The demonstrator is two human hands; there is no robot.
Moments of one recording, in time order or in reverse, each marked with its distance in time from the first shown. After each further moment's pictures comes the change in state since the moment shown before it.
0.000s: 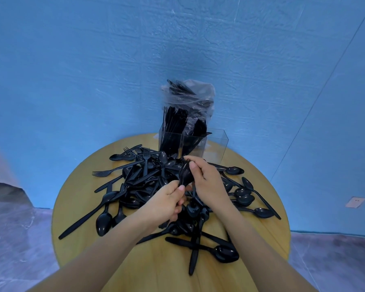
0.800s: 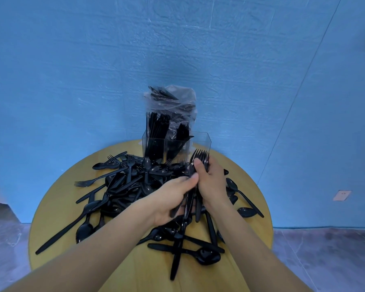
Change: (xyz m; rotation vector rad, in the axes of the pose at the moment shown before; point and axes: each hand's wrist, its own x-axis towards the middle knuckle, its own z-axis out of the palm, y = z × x) left_hand 0.022 0.039 0.042 -0.305 -0.187 -0.150; right_hand 0.003 0.009 -0.029 0.396 0.316 0.248
